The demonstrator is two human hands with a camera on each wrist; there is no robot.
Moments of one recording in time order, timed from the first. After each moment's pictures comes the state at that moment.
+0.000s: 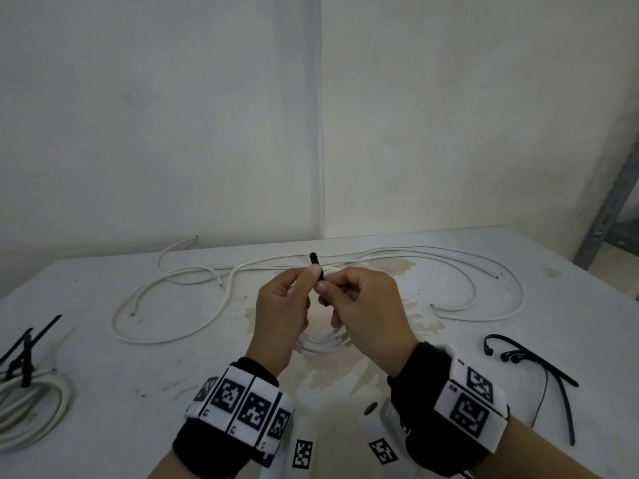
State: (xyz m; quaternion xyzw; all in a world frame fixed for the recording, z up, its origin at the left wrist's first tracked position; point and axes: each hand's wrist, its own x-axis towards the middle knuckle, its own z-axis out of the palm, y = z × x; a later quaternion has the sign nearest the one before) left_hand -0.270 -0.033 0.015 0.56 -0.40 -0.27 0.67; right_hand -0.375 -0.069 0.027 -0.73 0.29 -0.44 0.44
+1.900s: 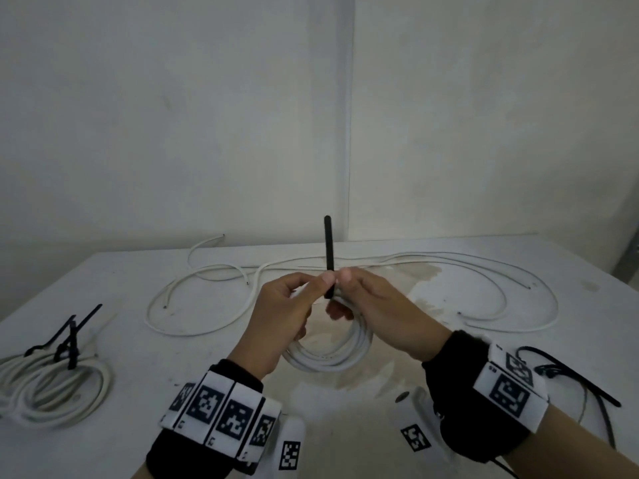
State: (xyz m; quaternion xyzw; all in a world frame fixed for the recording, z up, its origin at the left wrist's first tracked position) left_hand -0.243 -0.004 0.032 0.60 -0.41 -0.30 0.61; right_hand -0.365 -0.079 0.034 -0.79 0.22 -0.29 0.49
